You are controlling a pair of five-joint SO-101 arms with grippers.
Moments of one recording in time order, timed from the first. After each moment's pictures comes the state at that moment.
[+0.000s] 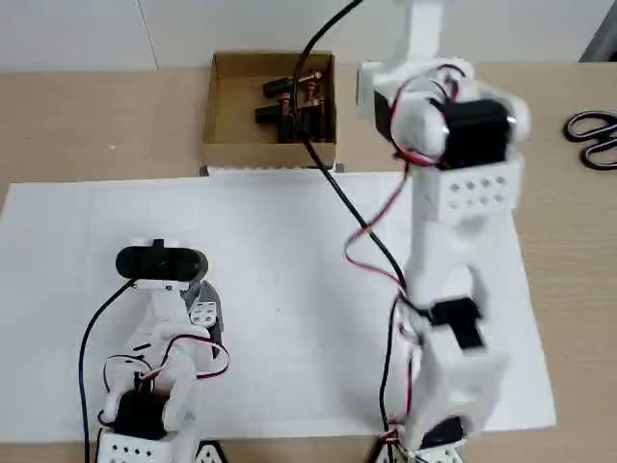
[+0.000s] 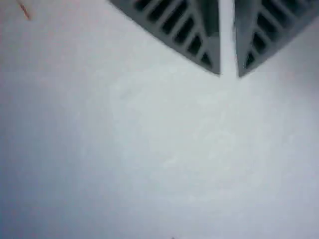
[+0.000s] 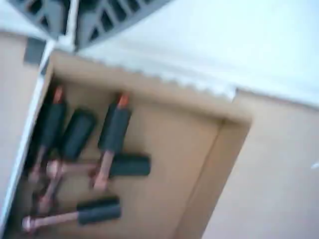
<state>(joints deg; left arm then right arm) 4.7 -101.8 93.1 59.8 12.4 -13.5 14.2 -66.8 97.9 -7.8</state>
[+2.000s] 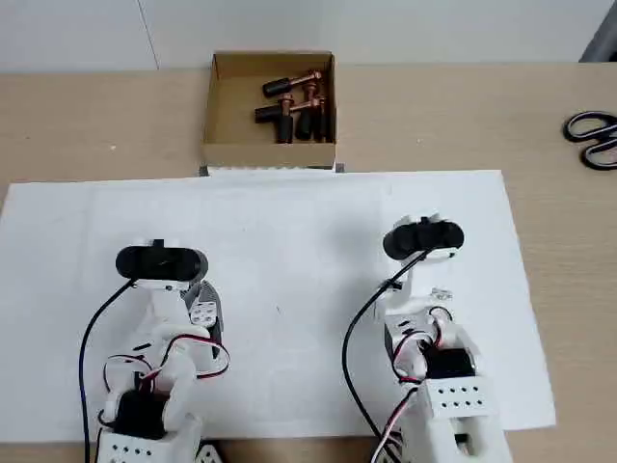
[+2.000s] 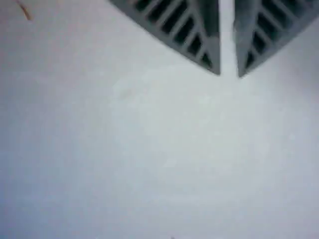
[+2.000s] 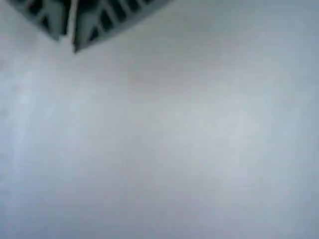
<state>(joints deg) 4.7 -101.8 93.1 59.8 12.4 -8.4 -63.3 86.4 32.3 -5.9</state>
